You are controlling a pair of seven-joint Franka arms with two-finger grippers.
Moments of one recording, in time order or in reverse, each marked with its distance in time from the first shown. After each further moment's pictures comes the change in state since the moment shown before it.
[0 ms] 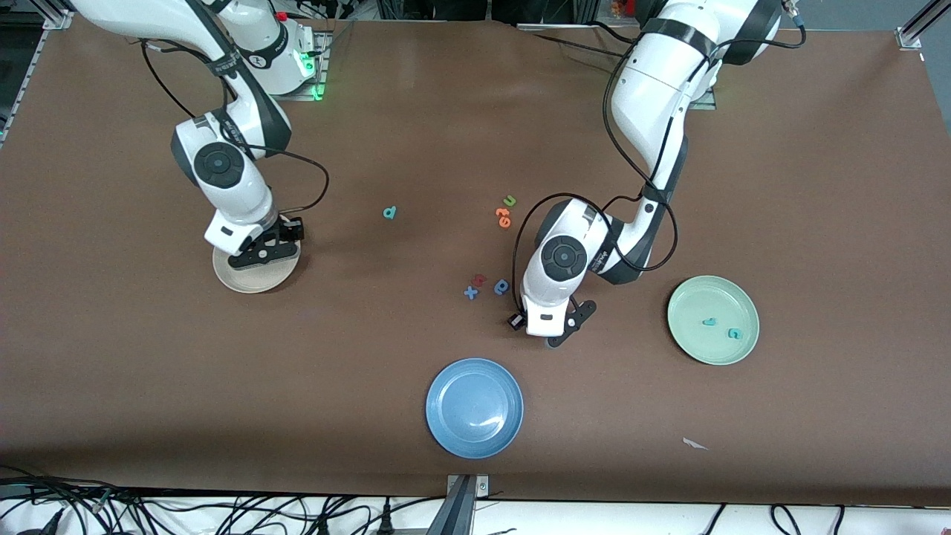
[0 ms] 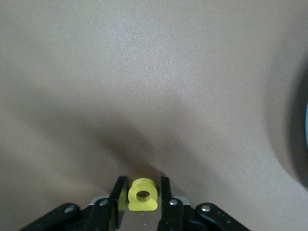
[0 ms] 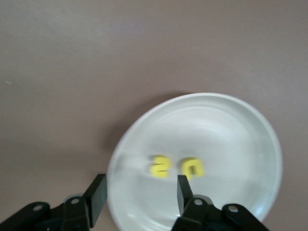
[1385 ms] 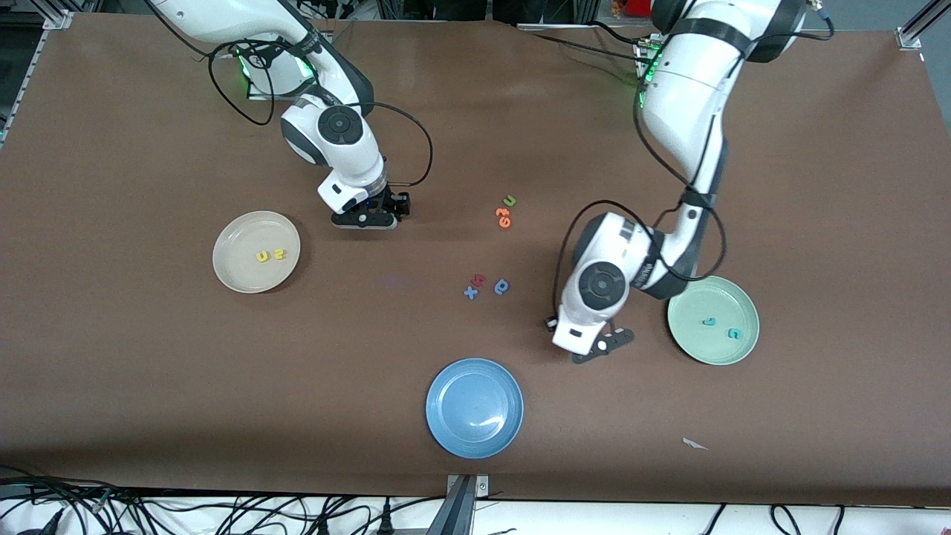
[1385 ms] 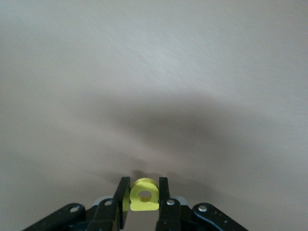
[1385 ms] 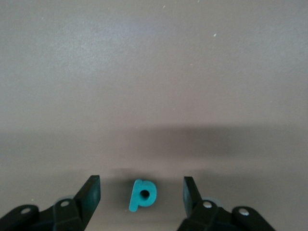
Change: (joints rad) left arm 0.120 -0.051 0.034 0.040 0.087 -0.276 0.545; right arm 0.239 0.112 0.107 -0.003 0.002 0.126 0.624
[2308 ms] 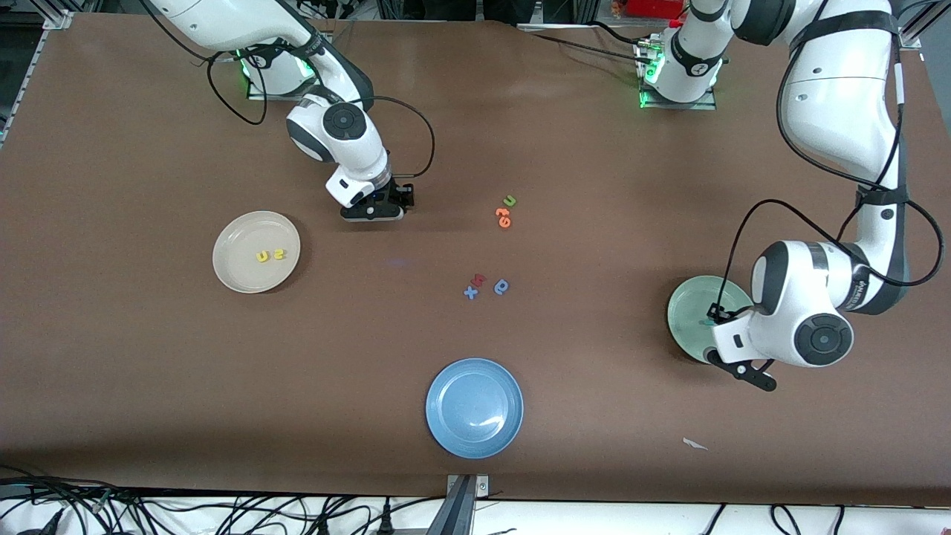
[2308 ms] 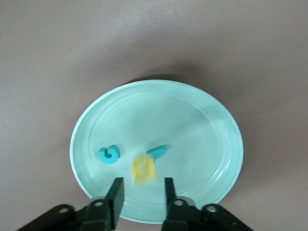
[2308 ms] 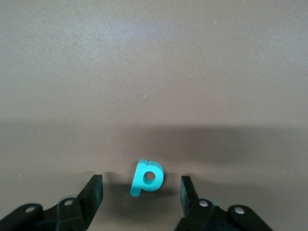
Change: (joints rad) left arm 0.357 -0.087 0.006 -0.015 0.111 -0.212 1.111; right arm 0.004 0.031 -0.005 -0.063 -0.052 0.089 0.003
